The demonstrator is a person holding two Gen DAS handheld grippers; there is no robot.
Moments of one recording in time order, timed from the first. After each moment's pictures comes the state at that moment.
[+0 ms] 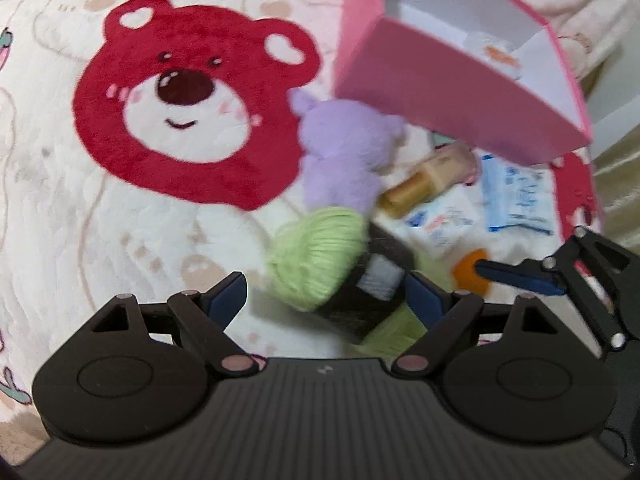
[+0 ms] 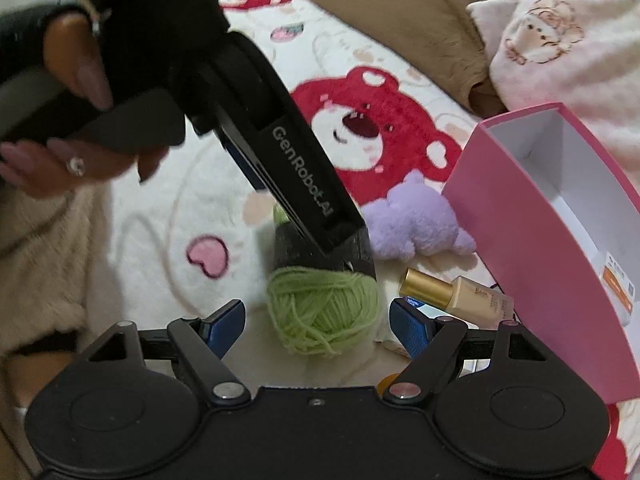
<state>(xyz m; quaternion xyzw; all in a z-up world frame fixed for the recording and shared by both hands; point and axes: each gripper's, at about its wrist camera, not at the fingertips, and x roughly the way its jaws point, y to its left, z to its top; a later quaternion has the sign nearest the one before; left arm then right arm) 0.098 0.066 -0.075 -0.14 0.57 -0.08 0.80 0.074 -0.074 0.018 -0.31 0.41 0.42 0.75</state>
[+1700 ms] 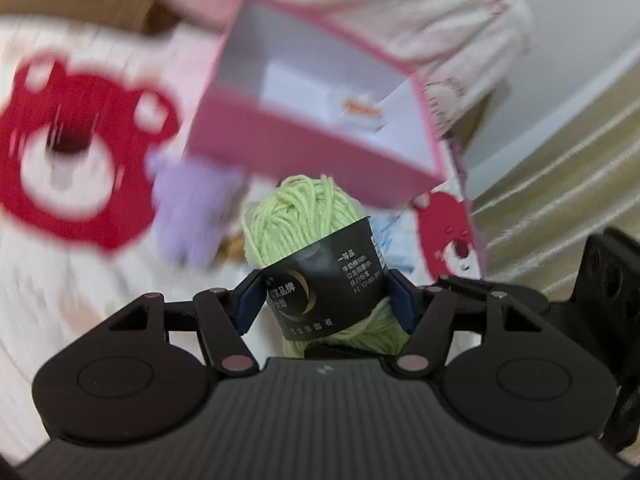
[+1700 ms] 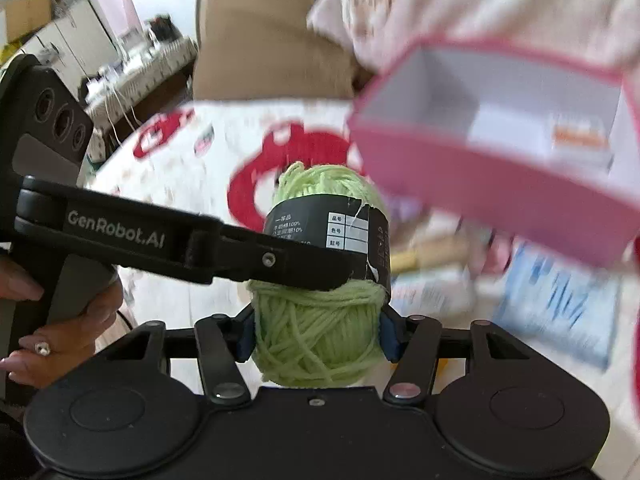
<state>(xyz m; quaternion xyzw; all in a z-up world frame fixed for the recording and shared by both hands) 0.085 0.019 -0.001 -0.21 0.46 -0.22 0.84 0.104 -0.160 0.064 0.00 0.45 0.36 0.82</state>
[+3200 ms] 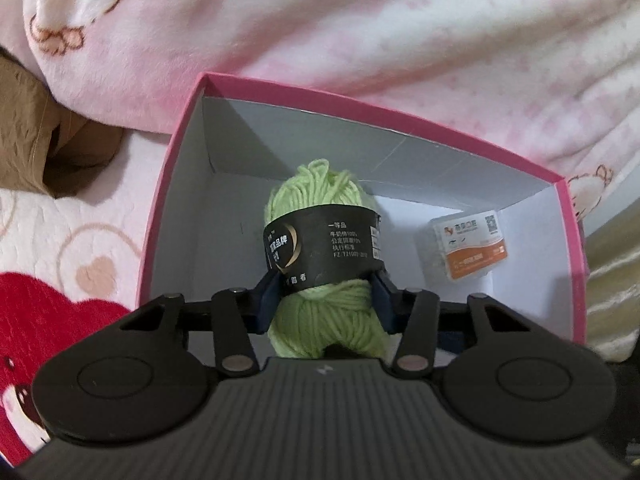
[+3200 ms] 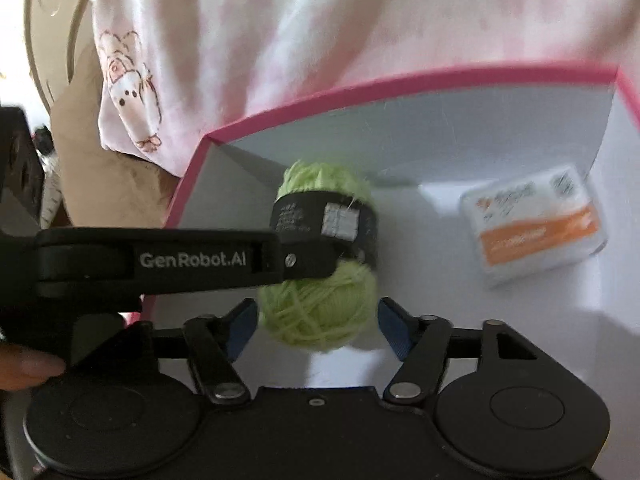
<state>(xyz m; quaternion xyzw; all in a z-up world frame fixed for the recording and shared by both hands) 0.342 -0.035 -0.046 -0.13 0.52 -0.12 0.84 0.340 -0.162 0.005 0.11 0.49 0.23 0.83</state>
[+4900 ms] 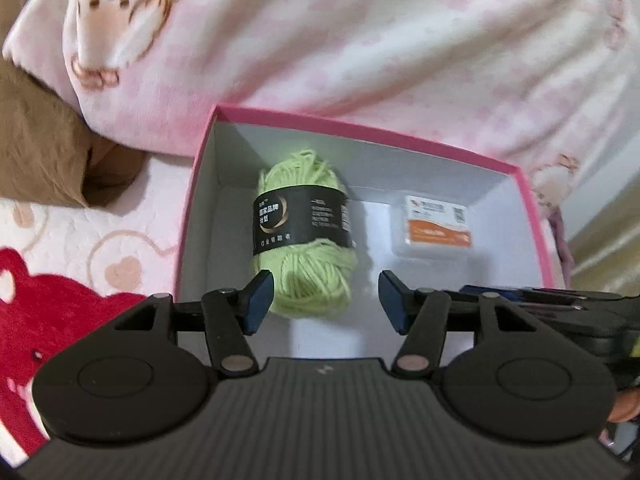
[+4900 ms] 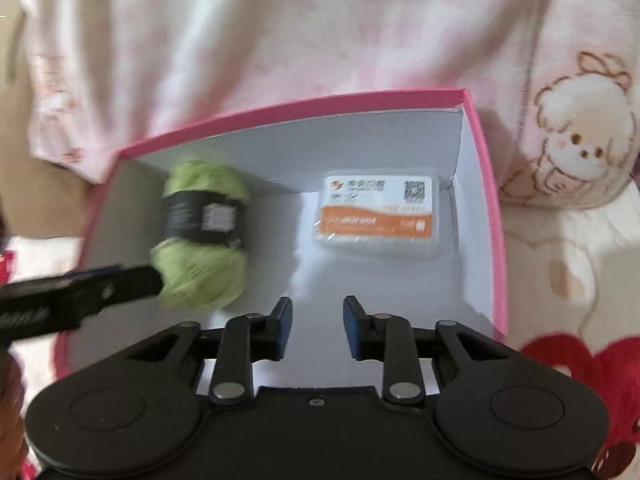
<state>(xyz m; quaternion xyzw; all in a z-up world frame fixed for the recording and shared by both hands) 0.296 -0.029 -0.007 -0.11 0.47 -0.13 0.86 0.341 -0.208 0.030 0.08 0.51 0.14 0.84</state>
